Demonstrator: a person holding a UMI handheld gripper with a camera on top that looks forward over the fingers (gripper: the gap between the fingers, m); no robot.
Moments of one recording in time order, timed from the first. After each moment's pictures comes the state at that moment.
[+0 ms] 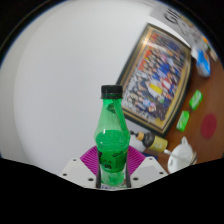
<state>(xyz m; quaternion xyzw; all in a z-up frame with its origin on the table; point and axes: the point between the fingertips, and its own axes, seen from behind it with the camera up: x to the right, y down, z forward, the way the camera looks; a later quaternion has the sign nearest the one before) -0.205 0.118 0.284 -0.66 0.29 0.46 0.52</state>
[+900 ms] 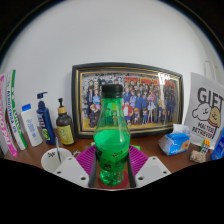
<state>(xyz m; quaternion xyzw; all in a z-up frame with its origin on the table) -0.011 0.136 0.099 -0.80 0.00 0.00 0.59</state>
